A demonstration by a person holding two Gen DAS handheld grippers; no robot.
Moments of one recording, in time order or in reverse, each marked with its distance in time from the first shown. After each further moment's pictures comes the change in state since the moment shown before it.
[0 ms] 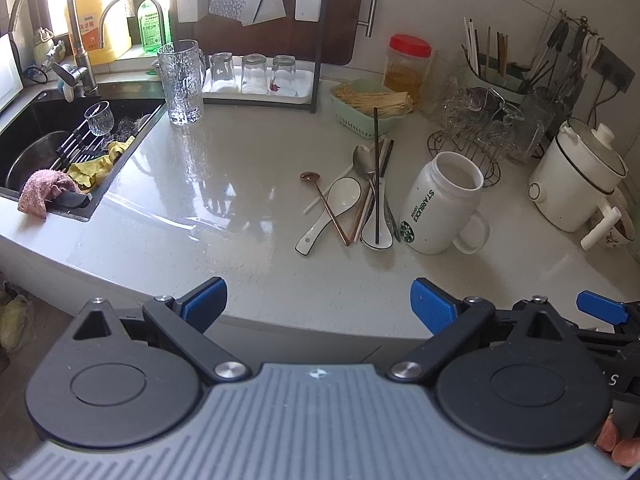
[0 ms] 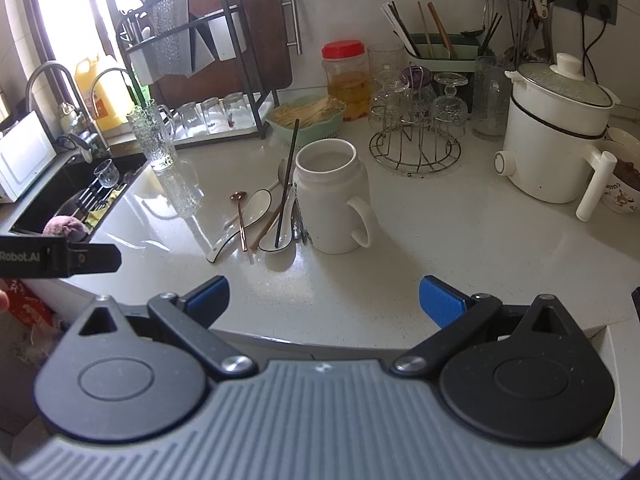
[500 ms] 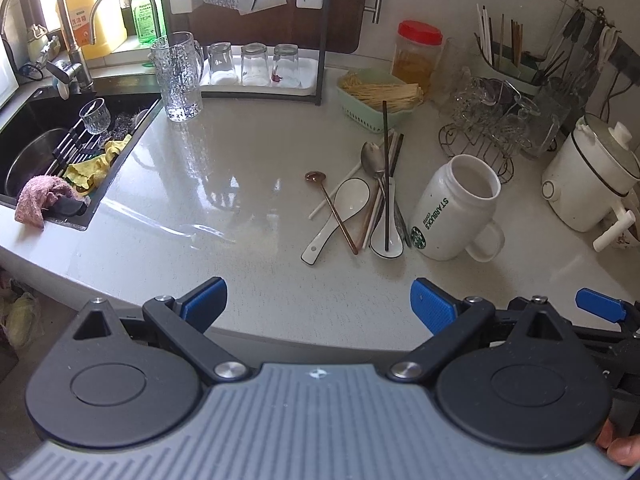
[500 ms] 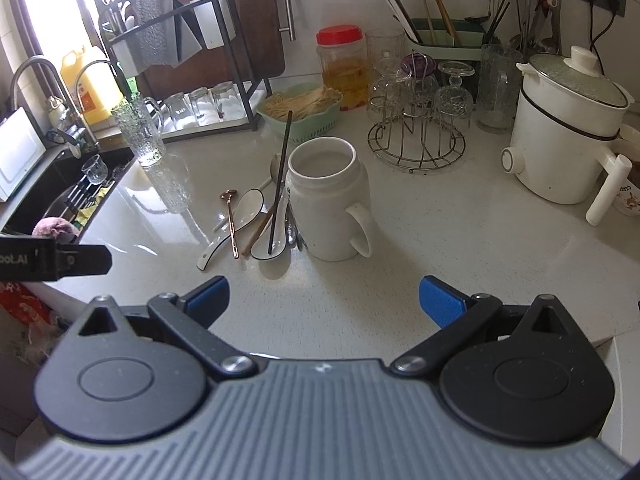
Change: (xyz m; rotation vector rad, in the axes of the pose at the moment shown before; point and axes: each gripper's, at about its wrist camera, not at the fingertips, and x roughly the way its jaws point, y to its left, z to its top) left arm 0.027 0.003 0.034 0.011 0.068 0.015; right arm 0.031 0.001 0.025 0.011 0.066 -0.016
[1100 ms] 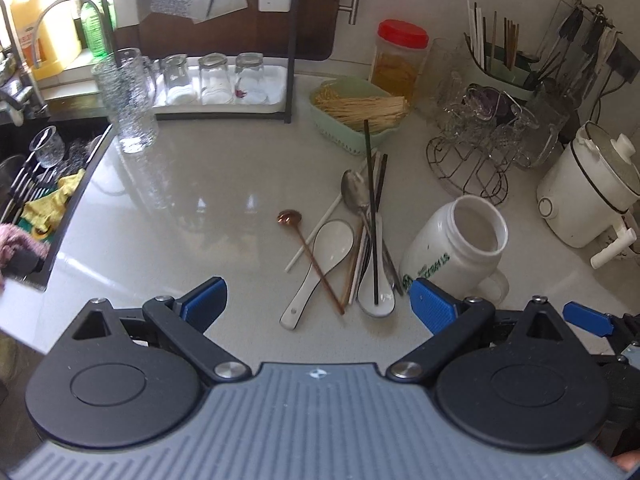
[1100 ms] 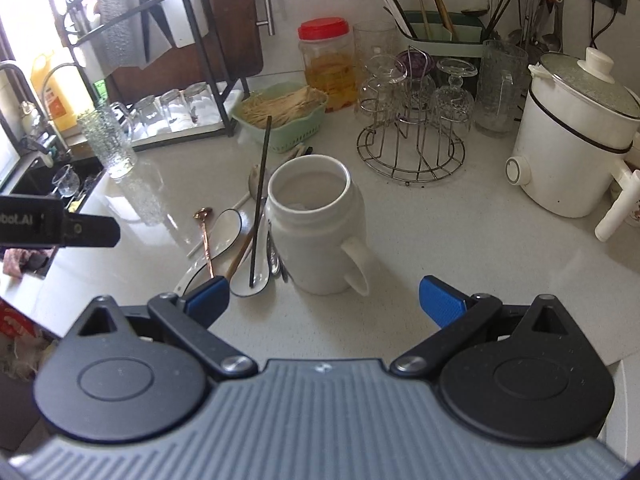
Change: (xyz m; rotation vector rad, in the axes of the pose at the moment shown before) left arm 0.064 -0.001 0.073 0.063 0.025 -0.089; right arm 0.048 0.004 0.034 0.033 0.011 -0.051
